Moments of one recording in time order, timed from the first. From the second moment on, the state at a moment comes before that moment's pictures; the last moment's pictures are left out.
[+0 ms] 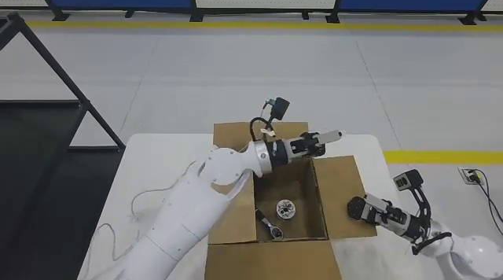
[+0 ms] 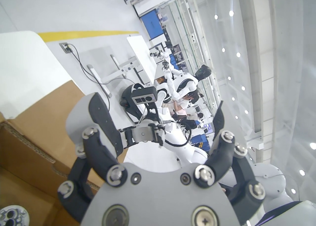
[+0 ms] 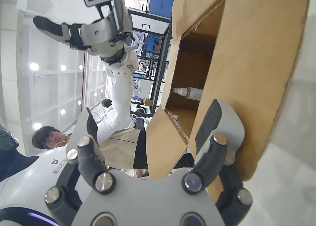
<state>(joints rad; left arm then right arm) 0.38 -1.46 -0.83 -1.09 -0.29 -0.34 -0.67 -1.13 -0.99 1.55 -1.40 0.54 -0.34 1.10</state>
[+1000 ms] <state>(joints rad) 0.90 -1.31 -1.27 -1.69 -0.10 -0.21 -0.70 -1.07 -1.01 1.47 -1.35 0.53 -0.32 0.99</state>
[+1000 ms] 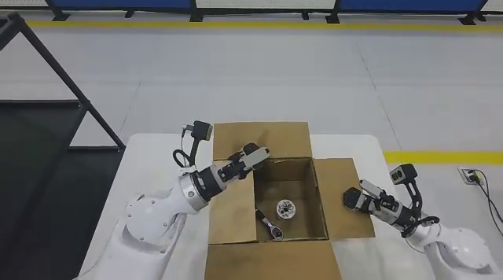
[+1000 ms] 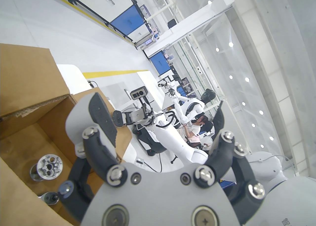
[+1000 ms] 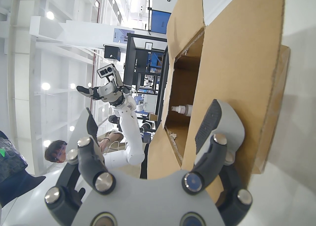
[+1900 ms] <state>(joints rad) 1.36 -1.28 -1.56 -1.97 -0.24 -0.39 -0.40 -1.06 -1.02 1.39 -1.45 0.48 -0.34 0.98</state>
